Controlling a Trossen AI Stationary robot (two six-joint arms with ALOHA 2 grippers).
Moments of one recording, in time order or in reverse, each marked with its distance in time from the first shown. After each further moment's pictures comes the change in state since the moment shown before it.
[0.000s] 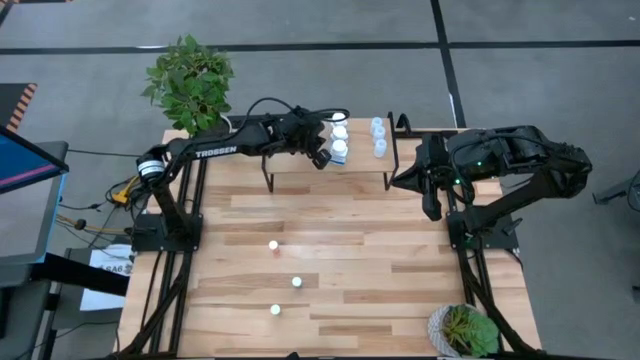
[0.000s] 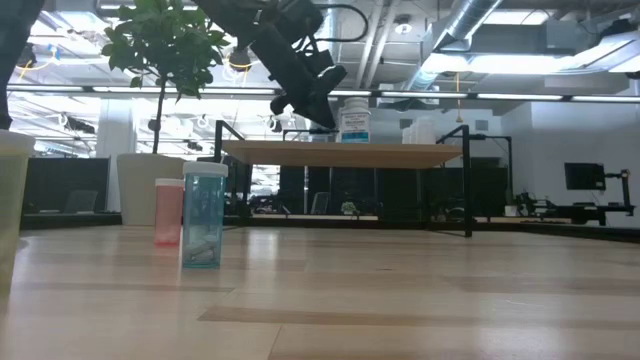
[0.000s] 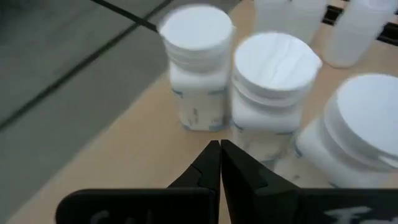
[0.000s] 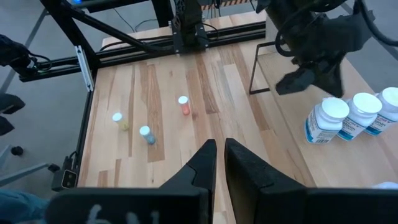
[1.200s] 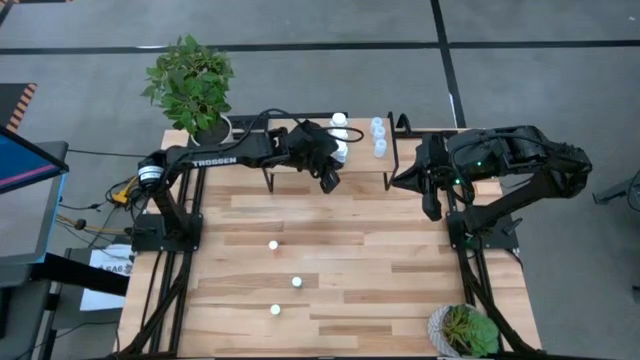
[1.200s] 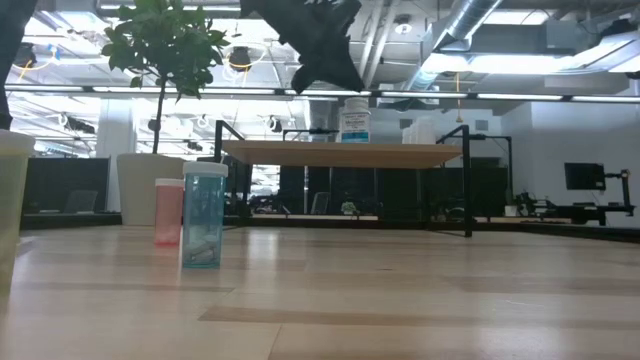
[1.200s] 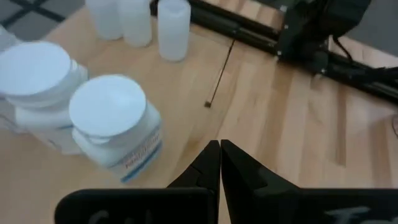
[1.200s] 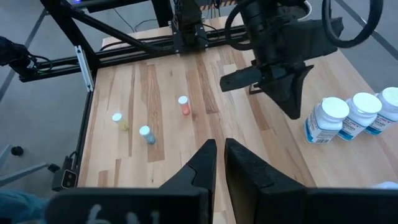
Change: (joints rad) left arm -0.157 -0.017 0.114 -0.144 0.228 -0.100; right arm 0.000 0.000 0.000 0.000 0.000 0.000
